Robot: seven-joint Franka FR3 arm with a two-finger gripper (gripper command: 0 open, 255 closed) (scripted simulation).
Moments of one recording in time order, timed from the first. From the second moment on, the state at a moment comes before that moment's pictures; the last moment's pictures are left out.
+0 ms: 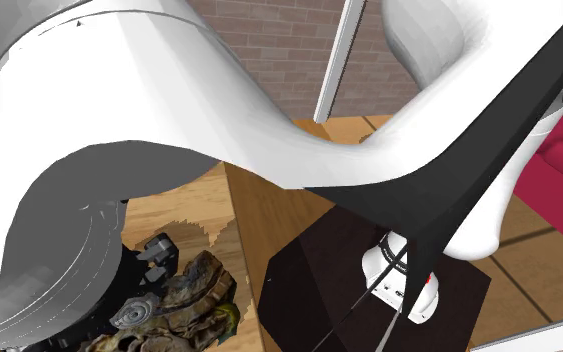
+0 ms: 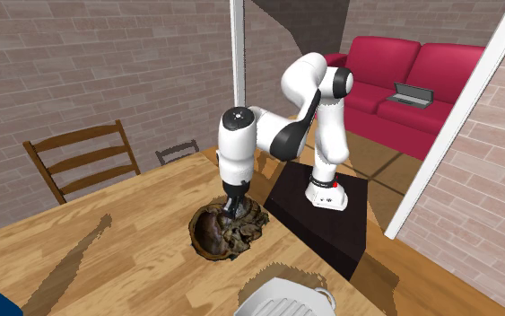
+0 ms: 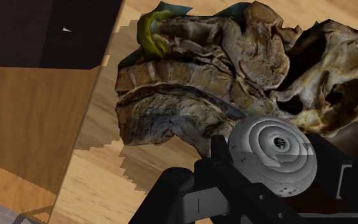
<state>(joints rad) 0.45 0.21 0.89 -1.70 -0.31 1.75 1.36</state>
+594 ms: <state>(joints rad) 0.45 0.21 0.89 -1.71 -0.31 1.76 1.36</state>
